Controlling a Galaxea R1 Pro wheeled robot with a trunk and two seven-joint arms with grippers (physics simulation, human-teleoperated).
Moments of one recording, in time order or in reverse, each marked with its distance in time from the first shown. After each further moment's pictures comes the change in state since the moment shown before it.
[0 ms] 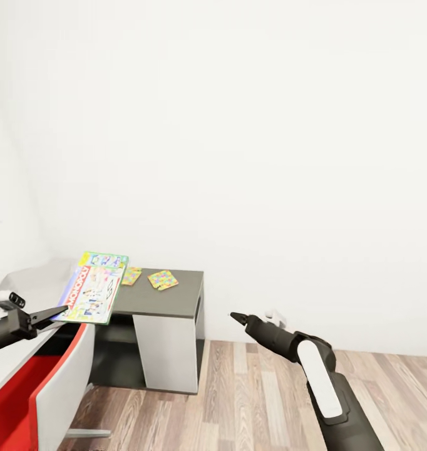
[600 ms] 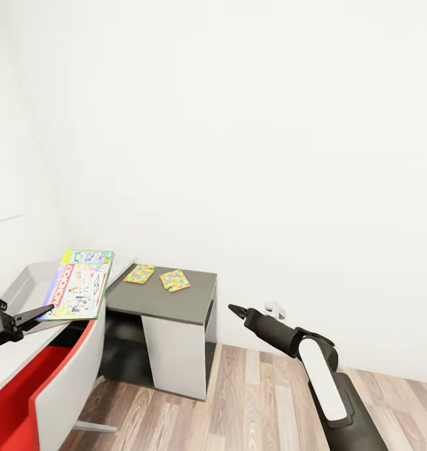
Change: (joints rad) left arm 0.020 -0.006 0.115 0.002 -0.012 -0.007 0.000; right arm 0.009 -0.017 0.041 -0.075 -0.012 -0.037 0.042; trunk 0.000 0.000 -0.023
